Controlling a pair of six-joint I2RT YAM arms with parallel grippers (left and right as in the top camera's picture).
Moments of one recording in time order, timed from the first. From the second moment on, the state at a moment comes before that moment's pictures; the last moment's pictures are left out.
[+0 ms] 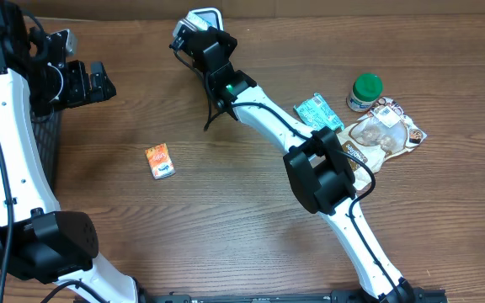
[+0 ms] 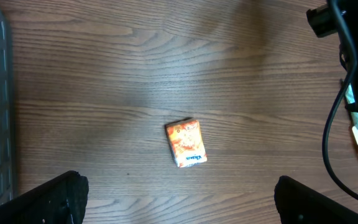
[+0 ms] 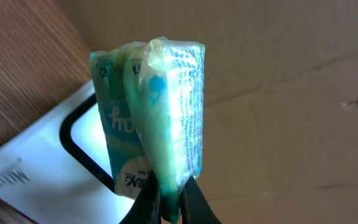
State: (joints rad) left arm 0.29 1.87 2.09 -1.52 0.30 0.09; right arm 0.63 2.61 2.24 -0.02 0.52 -0.81
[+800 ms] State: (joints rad) left arm 0.29 1.87 2.09 -1.52 0.30 0.09; right arm 0.60 2.61 2.24 -0.01 0.36 -1.04
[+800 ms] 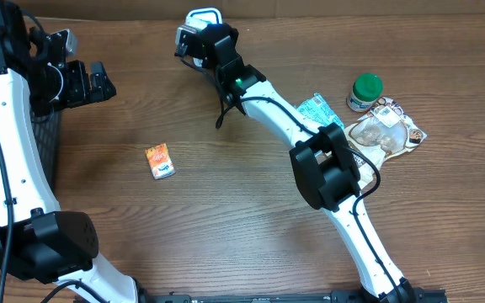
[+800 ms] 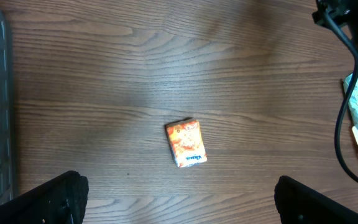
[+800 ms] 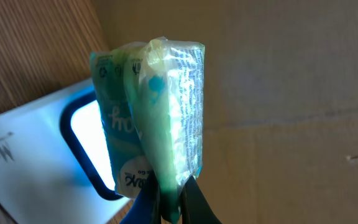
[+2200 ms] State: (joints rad) left arm 0.29 1.87 2.09 -1.52 0.30 0.09; right arm 0.54 1.83 2.25 -1.43 0.26 0.32
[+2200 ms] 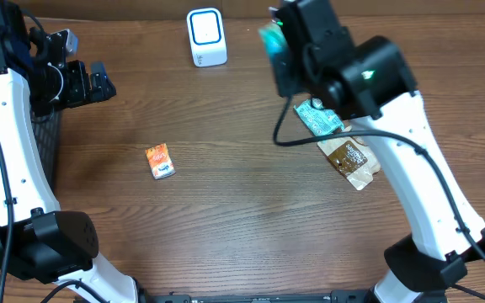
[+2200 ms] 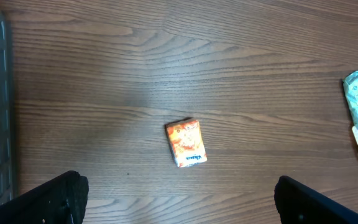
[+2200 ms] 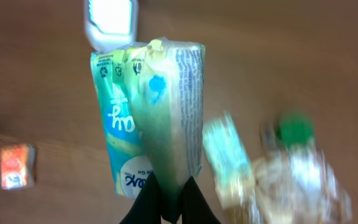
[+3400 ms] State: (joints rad) left arm 0.29 1.87 2.09 -1.52 0.30 0.09; right arm 0.11 1.88 1.53 -1.17 0.02 0.58
